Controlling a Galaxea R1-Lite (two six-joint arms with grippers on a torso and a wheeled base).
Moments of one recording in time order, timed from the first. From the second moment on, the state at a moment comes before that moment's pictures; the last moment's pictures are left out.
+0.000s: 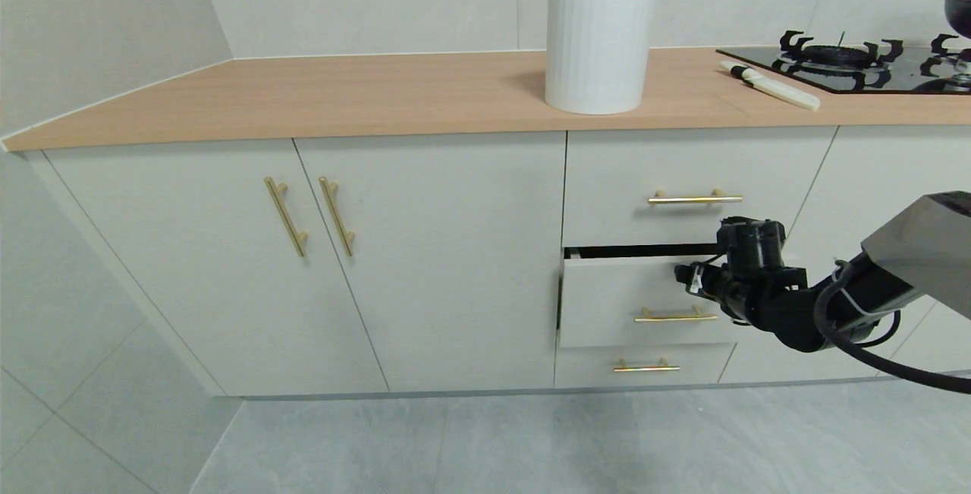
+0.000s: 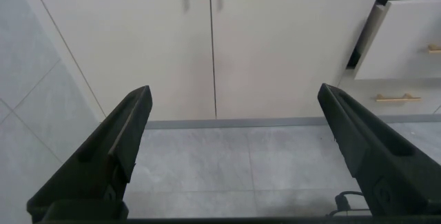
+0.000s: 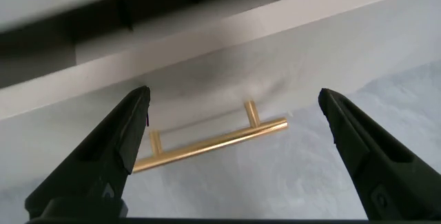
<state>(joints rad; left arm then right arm) 0.00 0.00 0.00 0.00 0.00 0.00 0.20 2.22 -1.09 -0.68 -0.36 0.35</state>
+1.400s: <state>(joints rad) 0.00 0.00 0.00 0.00 0.00 0.00 0.14 2.37 -1.28 -0.67 -0.36 0.46</state>
